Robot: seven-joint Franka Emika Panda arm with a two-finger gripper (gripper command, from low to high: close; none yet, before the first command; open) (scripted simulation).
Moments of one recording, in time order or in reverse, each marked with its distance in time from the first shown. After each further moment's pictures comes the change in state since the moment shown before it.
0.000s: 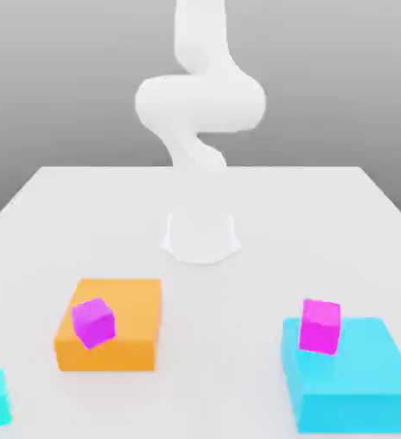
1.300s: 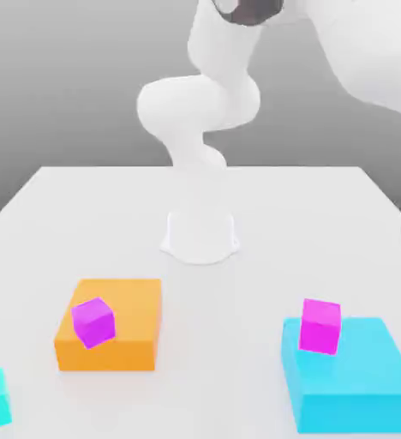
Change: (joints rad) arm 0.435 1.411 0.107 0.396 -0.151 0.263 -0.051
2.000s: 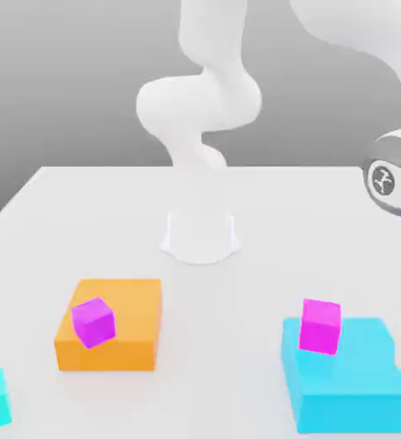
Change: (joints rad) arm -0.117 -0.471 0.046 -0.347 0.164 -0.126 -0.141
